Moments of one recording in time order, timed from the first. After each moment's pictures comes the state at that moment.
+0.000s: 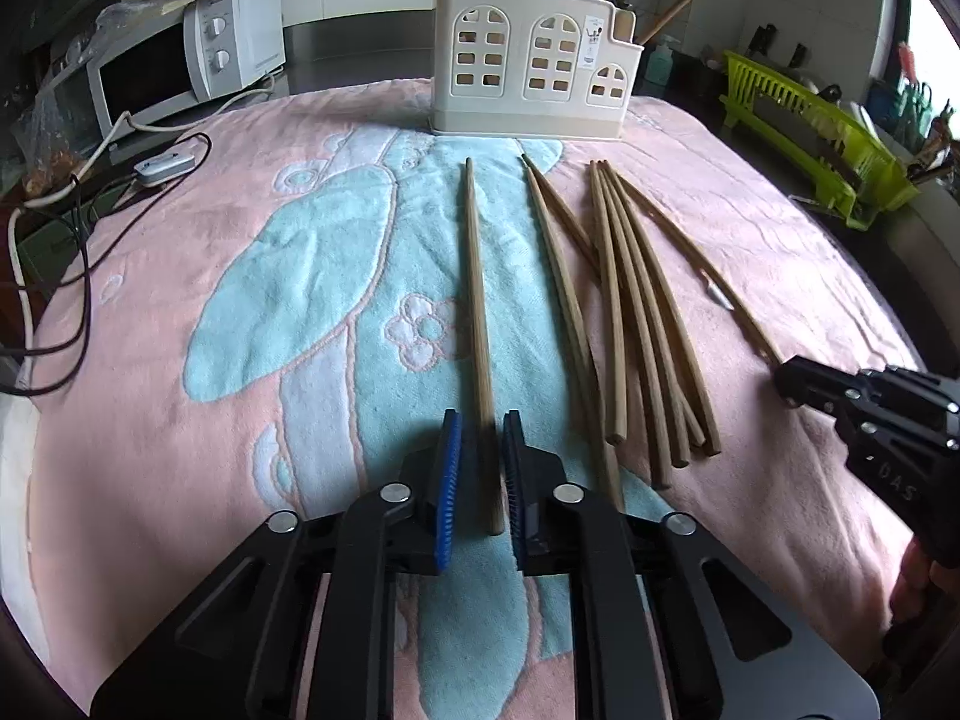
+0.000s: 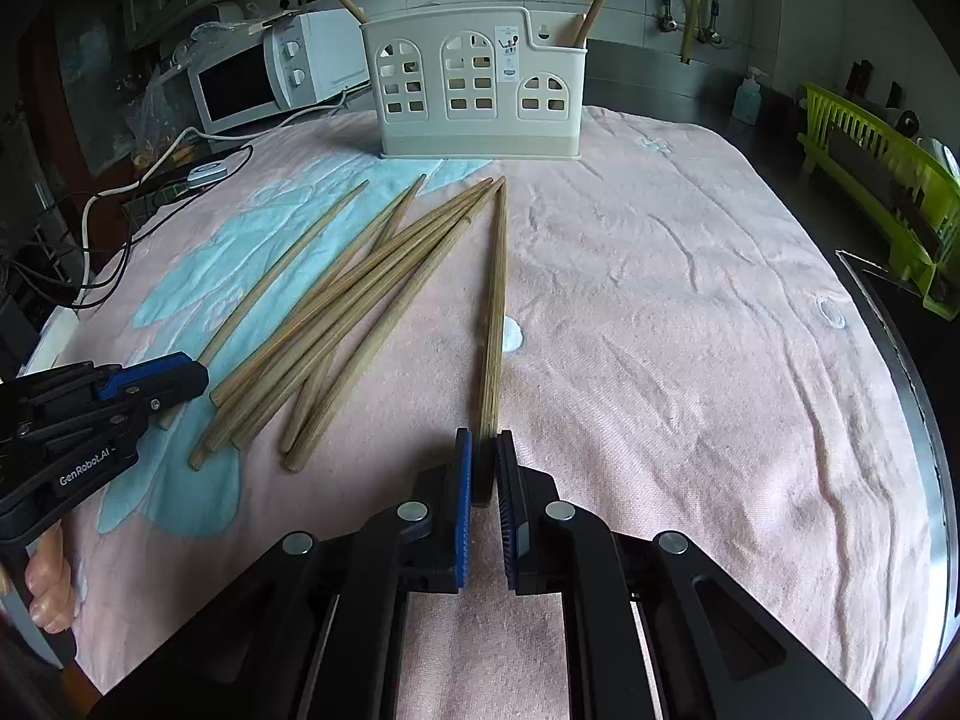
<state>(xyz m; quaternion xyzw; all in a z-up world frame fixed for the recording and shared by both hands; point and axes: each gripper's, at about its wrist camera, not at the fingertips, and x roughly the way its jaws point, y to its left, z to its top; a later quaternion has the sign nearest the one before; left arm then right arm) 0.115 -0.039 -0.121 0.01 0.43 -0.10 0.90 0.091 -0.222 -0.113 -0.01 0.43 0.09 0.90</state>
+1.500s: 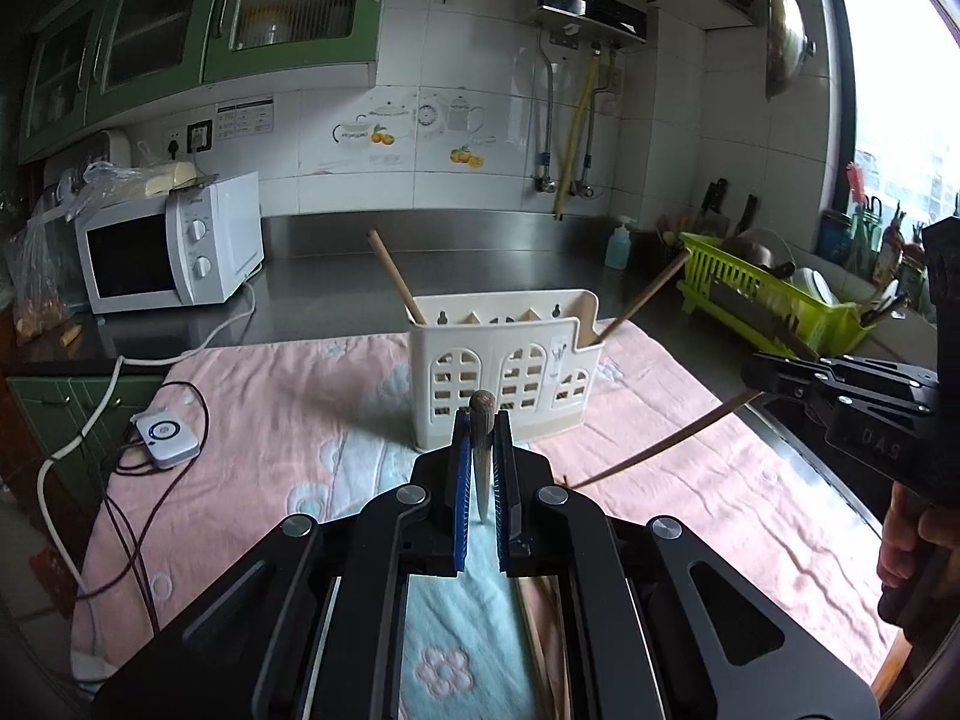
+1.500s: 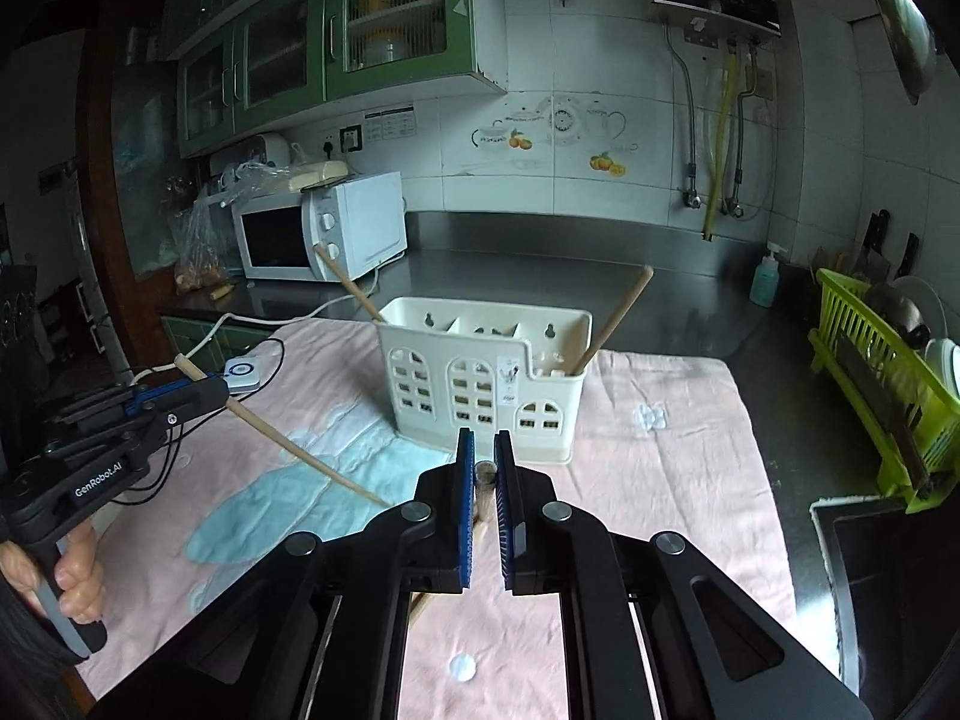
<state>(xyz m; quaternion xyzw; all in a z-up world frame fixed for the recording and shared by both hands) 0.175 -0.037 0.035 0.00 0.23 -0.14 0.96 0.169 -0.242 0.051 -0.01 0.27 0.14 0.95</state>
